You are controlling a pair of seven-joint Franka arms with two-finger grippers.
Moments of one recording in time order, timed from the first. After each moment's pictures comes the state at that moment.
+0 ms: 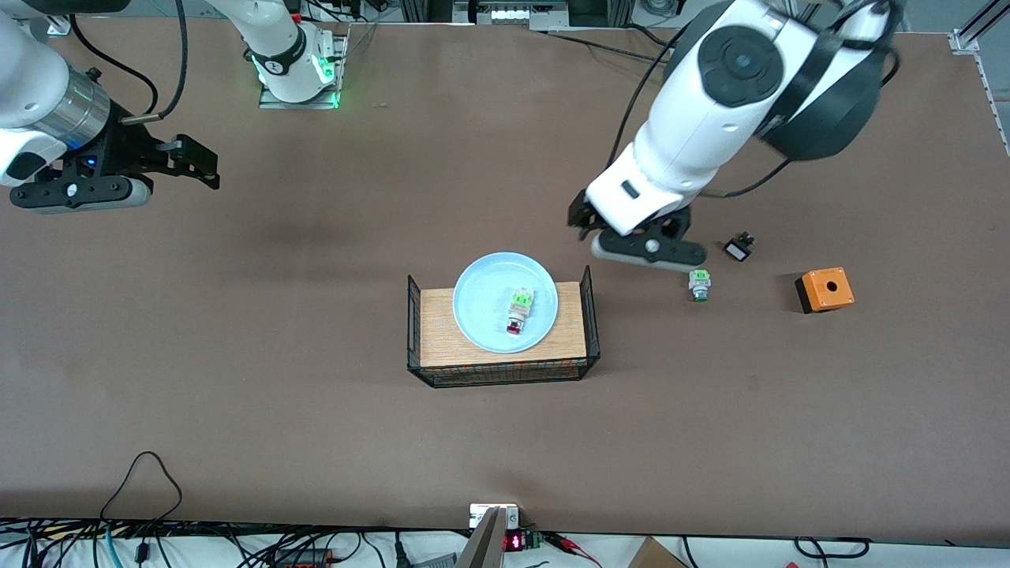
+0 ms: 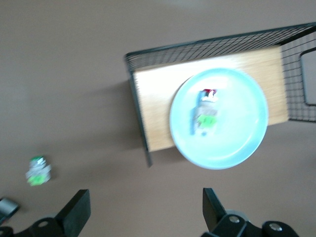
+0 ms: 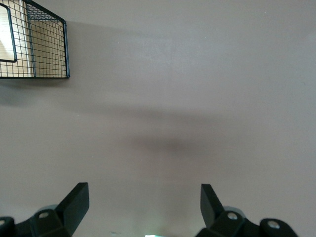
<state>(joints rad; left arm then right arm) -0.29 0.42 -0.32 -1.33 0.01 1.84 -0.47 0.12 0.01 0.03 -1.61 0.03 1.56 0.07</state>
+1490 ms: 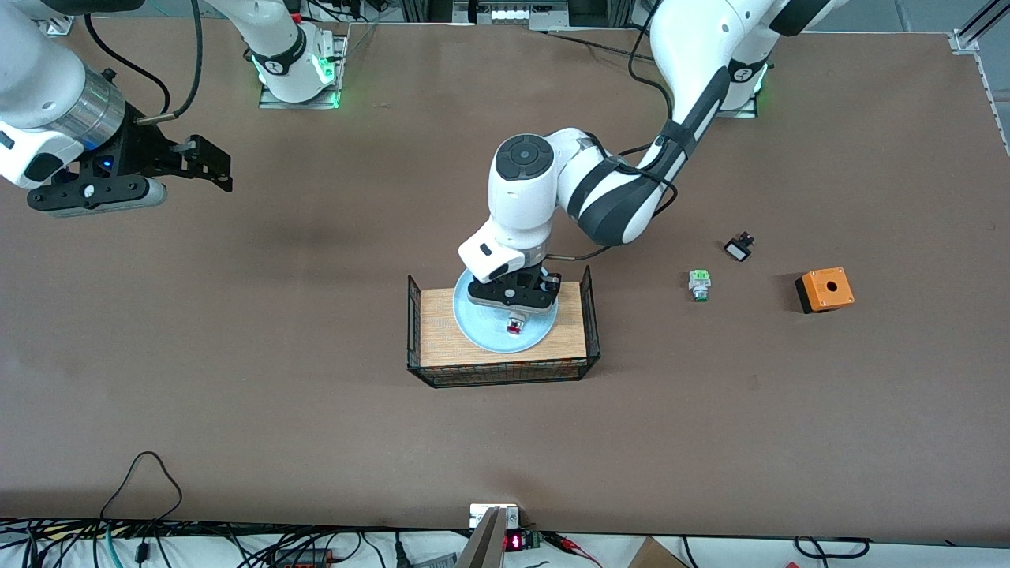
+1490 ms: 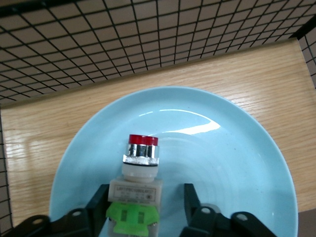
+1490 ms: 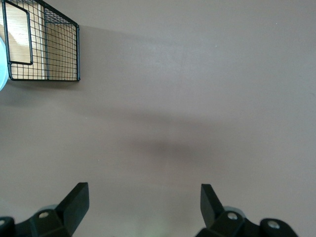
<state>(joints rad) -0.54 0.75 -0.23 -1.27 0.35 2.20 -0.74 0.15 0.02 0.03 -1.61 0.04 1.58 0.06</state>
